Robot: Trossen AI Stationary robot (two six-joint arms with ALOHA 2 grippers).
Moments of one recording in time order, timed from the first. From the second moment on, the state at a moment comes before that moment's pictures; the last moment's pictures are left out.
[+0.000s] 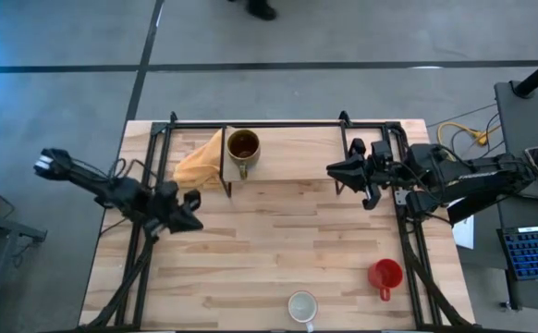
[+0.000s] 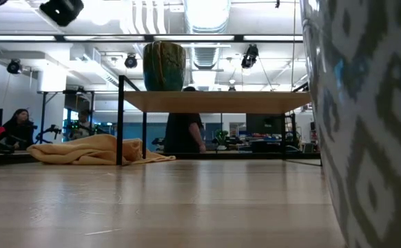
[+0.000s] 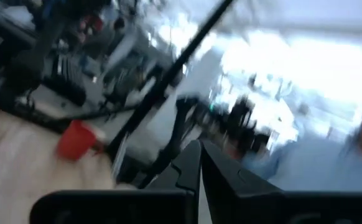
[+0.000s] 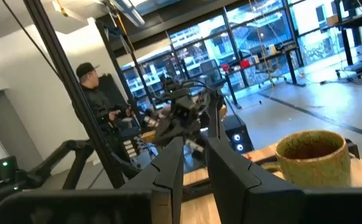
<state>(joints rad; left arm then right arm) -0.37 0.55 0.35 0.47 0.03 -0.68 0.11 0.88 0.84 0.18 0.11 0.35</state>
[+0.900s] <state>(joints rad) -0.39 0.17 0.12 0.18 -0.24 -0.16 0.11 0.87 0.84 0.17 0.13 0.26</state>
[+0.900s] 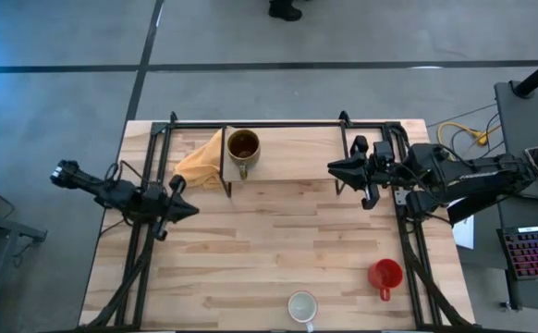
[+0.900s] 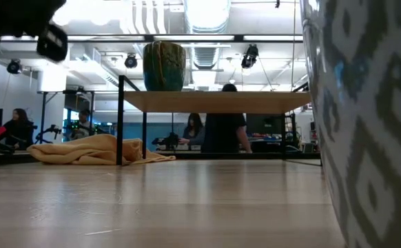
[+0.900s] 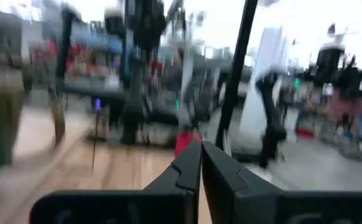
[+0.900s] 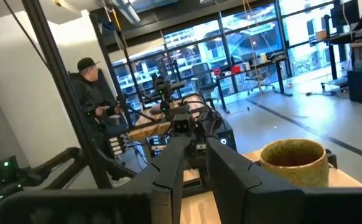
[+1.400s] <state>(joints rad) -0.39 0.03 0.10 -0.13 -0.22 -0.20 0.11 0.88 0.84 -0.05 0.13 0.27</state>
